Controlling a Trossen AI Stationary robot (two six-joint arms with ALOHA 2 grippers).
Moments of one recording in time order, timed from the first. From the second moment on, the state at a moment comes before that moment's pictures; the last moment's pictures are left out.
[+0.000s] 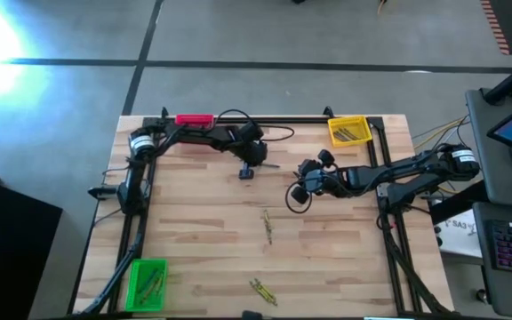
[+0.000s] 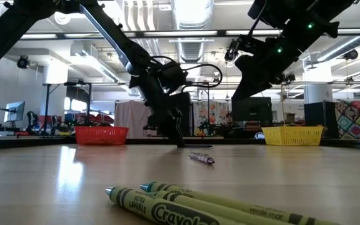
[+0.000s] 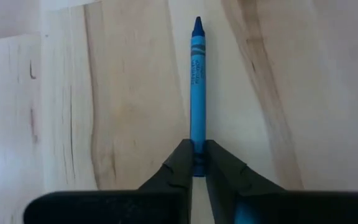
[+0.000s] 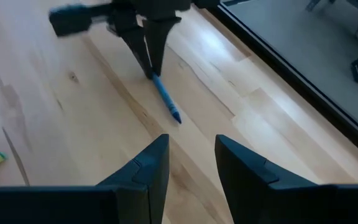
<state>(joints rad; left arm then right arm) 0.45 2.07 1.32 -0.30 0.22 0.57 0.01 1.37 0.72 -0.13 0.59 0.31</state>
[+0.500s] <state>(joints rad) 0.54 1.78 1.14 -0.34 0.20 0.46 0.01 1.37 0.72 -0.32 0.59 0.37</state>
